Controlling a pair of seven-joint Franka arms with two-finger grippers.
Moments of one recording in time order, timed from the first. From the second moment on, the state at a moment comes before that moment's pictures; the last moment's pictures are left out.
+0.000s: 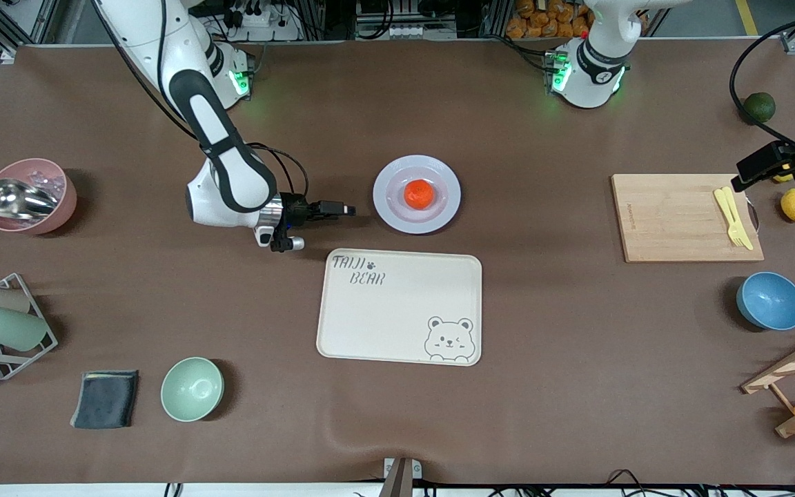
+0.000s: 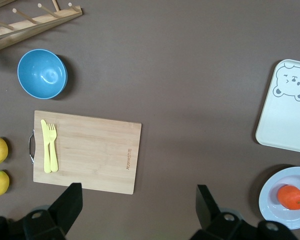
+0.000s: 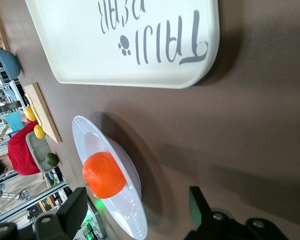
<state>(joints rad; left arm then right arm) 0.06 0.01 -0.04 -1.53 -0.01 1.54 -0.11 0.47 0.44 0.00 -2.22 1.46 2.21 -0.62</state>
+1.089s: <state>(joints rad) 0.06 0.02 -0.04 -1.55 -0.01 1.54 -0.11 0.63 0.49 0.00 -2.20 1.62 2.31 -0.63</state>
